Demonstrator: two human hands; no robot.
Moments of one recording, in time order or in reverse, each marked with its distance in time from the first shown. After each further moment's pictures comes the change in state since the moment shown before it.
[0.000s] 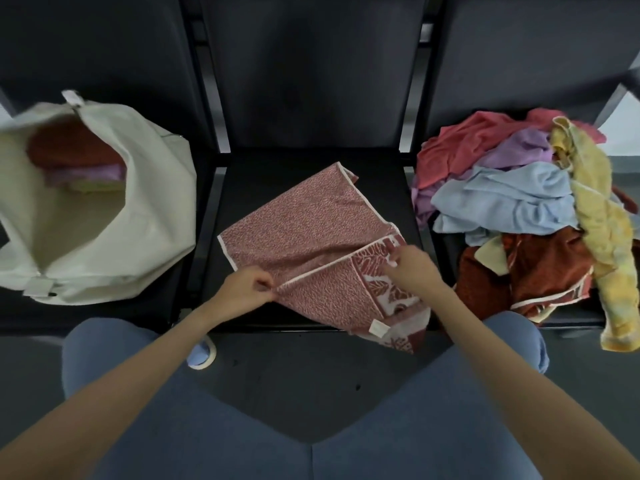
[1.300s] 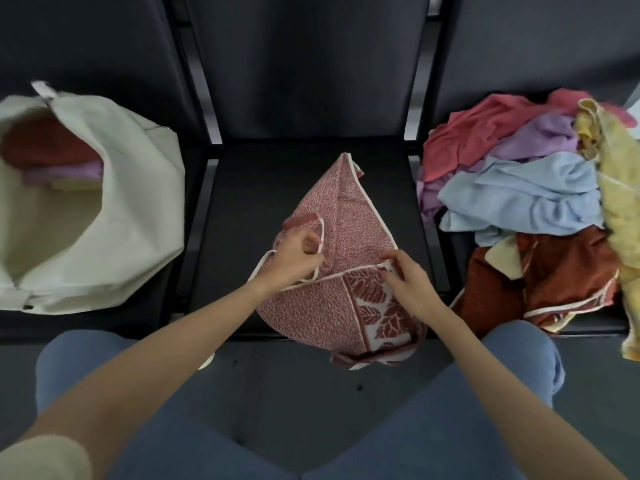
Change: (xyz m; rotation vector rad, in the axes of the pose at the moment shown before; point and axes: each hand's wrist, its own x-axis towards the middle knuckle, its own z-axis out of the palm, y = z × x) left_hand 0.097 0.057 0.050 -0.238 0.146 -0.018; right_hand -0.002 0.018 0.021 0.468 0.015 -0.211
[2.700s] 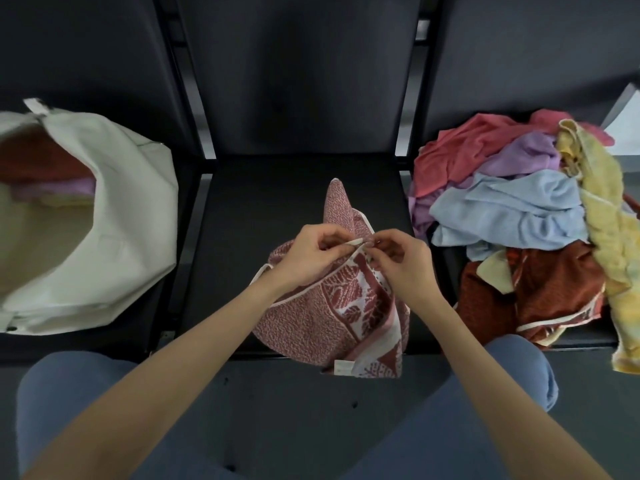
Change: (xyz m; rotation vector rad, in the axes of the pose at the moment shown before) left_hand -0.012 0.083 -0.017 -0.304 -0.172 0.216; right_hand 0.015 -0.056 -0.018 0.114 0.260 -0.196
